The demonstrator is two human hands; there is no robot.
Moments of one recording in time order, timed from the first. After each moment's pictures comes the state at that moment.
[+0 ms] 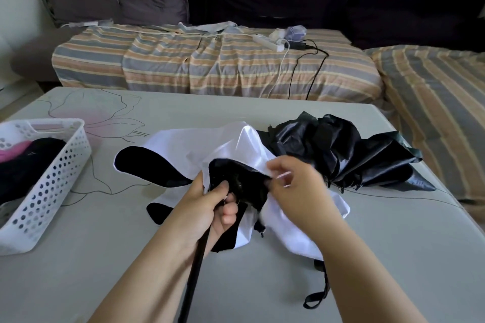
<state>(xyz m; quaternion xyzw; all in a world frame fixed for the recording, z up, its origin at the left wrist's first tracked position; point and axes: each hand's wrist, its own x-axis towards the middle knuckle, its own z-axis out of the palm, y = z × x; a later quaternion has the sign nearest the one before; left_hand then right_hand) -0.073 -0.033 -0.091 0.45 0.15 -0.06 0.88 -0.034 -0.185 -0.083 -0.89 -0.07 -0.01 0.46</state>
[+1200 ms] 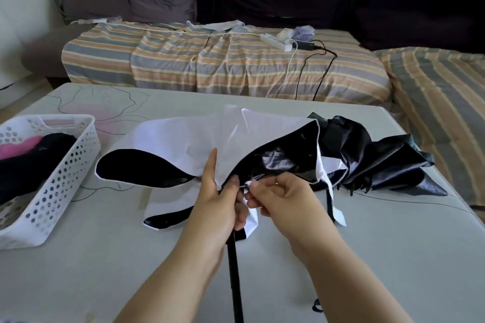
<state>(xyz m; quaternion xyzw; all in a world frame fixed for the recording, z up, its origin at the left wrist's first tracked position) -0.073 -0.039 -0.101 0.60 0.15 0.04 0.78 -0.058 -0.152 -0.080 -0.74 0.02 0.13 0.66</state>
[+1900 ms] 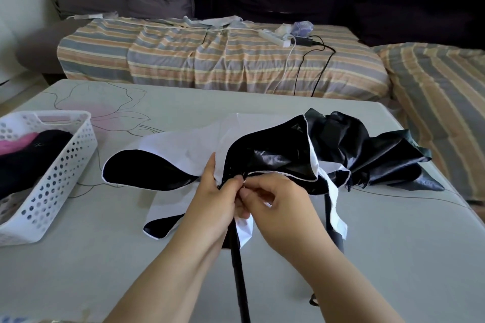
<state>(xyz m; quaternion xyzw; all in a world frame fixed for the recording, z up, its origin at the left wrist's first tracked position) -0.067 -0.038 -0.109 0.61 0.16 -0.01 0.77 -0.068 -0.153 -0.086 -0.86 -0.14 0.03 0.49</state>
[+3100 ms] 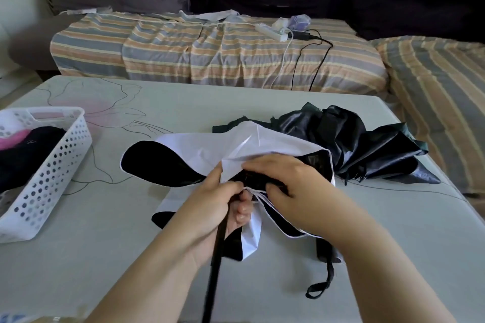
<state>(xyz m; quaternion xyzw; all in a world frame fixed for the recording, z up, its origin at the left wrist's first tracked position) -0.074 -0.040 -0.094 0.50 0.12 -0.12 0.85 -0.038 -0.193 -0.079 -0.89 -0.34 0.00 0.29</state>
